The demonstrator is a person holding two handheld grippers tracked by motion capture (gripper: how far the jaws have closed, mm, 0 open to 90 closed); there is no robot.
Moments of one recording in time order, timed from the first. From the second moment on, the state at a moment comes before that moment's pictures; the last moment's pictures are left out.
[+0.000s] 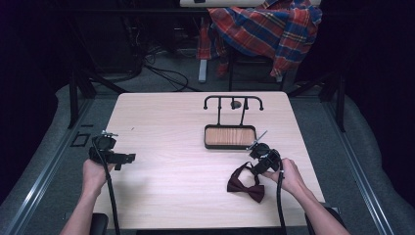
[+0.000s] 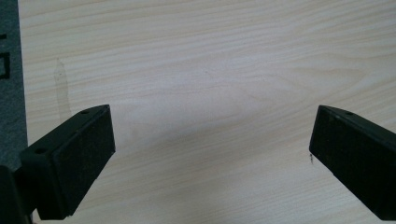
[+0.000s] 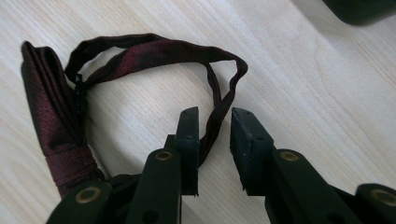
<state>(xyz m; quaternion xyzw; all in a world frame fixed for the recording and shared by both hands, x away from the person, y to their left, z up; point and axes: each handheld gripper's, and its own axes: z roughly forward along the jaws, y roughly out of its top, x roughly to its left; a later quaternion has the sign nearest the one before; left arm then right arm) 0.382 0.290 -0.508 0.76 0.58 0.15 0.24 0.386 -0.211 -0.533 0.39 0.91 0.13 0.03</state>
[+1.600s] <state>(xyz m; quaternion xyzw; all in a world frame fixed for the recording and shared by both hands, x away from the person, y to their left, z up) 0.381 0.286 -0.505 0.77 0.57 0.16 0.24 0.362 -0.213 -0.477 0.36 0.89 0.19 0.19</state>
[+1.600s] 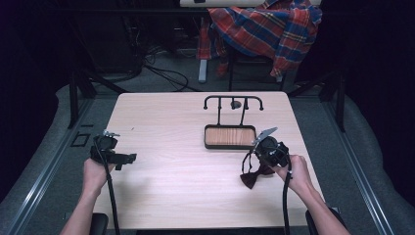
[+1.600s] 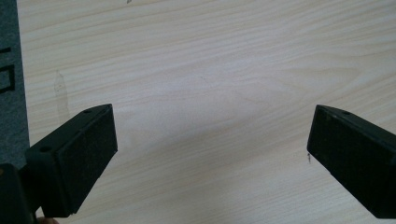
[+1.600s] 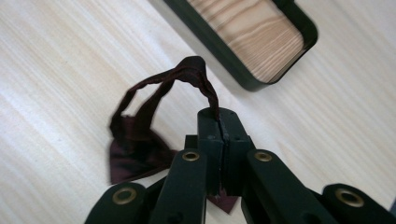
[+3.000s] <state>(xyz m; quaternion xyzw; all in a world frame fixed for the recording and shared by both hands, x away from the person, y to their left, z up) 0.383 0.282 -0.507 0.78 0.56 0.15 0.24 0.390 -0.226 -0.423 0.39 0.84 0.25 0.26</state>
